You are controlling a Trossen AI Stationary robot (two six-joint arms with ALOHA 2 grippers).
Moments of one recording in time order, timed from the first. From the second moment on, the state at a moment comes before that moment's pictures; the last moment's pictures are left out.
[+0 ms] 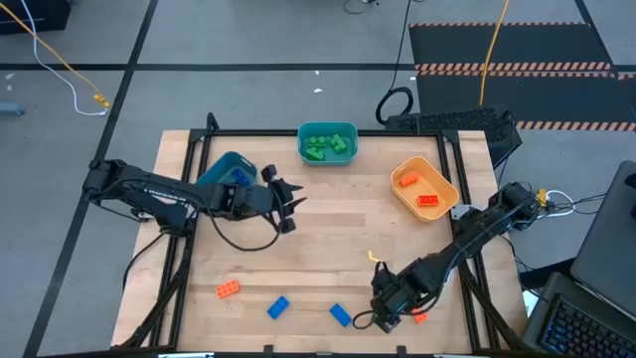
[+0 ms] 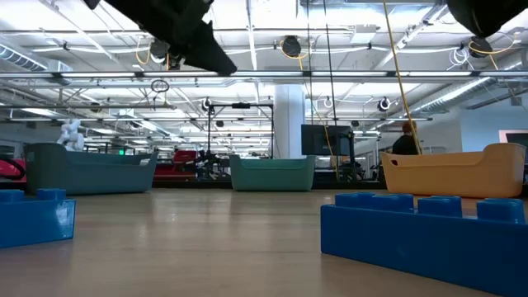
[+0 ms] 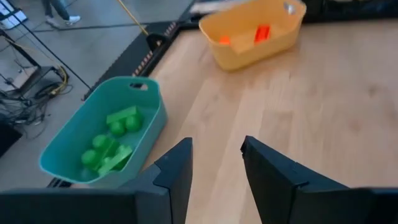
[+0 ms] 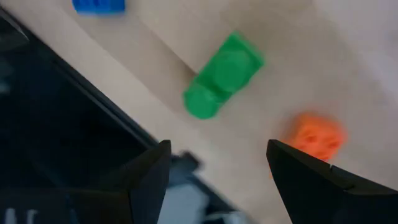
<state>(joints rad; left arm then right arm) -0.09 1.32 0.86 -0.06 -0.48 0.00 0.64 1.68 1.22 -0.82 -0.26 1.50</state>
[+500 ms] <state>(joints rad) 0.05 1.31 0.86 -0.15 -0.51 0.25 0.70 1.74 1.21 -0.74 -0.08 2.07</state>
